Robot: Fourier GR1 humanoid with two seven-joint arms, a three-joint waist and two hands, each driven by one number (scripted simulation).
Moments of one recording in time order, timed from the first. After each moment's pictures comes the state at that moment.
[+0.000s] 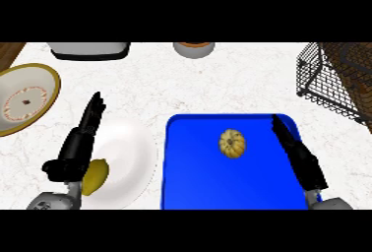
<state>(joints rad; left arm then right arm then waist) -0.07 0.26 -0.20 -1.54 0.06 0.22 -0.12 -0.05 -0.34 0.28 -1.37 -0.10 -0.10 -0.08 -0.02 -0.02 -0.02</state>
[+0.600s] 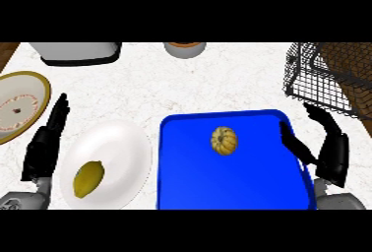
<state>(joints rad) -0.07 0.39 -0.09 -1.47 -0.01 0.26 -0.01 -0.06 -0.31 0.15 -1.49 0.32 -0.71 0.08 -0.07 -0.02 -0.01</state>
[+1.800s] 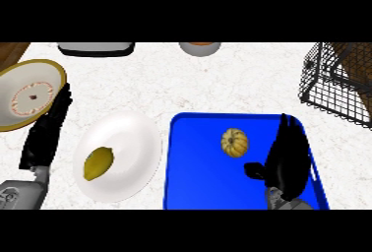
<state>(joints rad) -0.14 0.42 -0.10 -1.47 -0.01 0.22 0.07 -0.07 -0.07 0.38 -1.67 1.28 -0.16 1.06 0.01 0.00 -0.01</state>
